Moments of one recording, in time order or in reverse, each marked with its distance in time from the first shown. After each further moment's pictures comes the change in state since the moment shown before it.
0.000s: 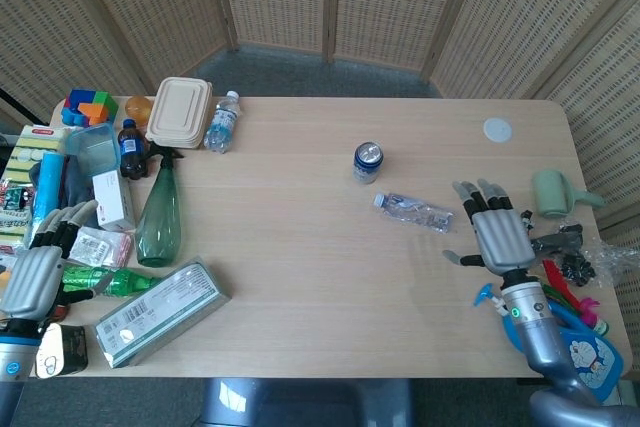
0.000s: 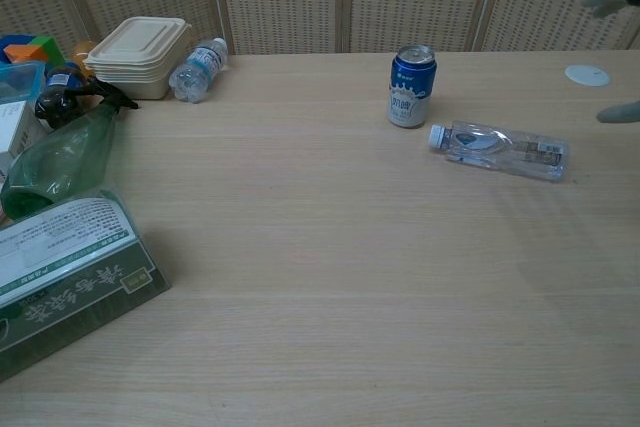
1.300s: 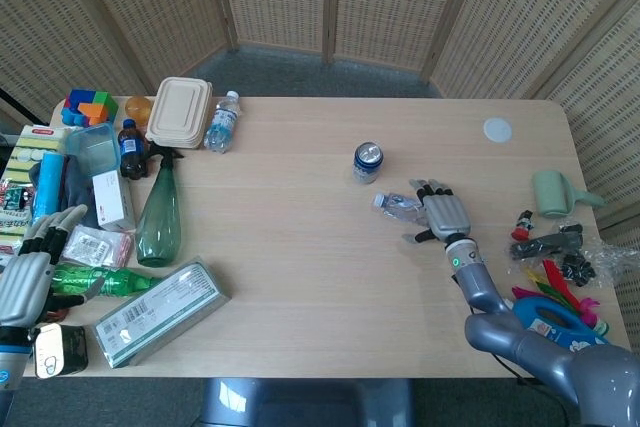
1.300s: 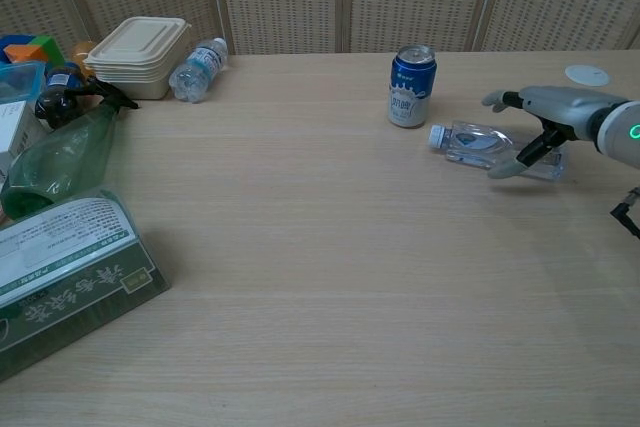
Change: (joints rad) left arm 0.032 0.011 0.018 0.013 0.021 0.032 -0.041; right arm 0.242 -0.475 0.044 0.821 0.080 -0.436 0.330
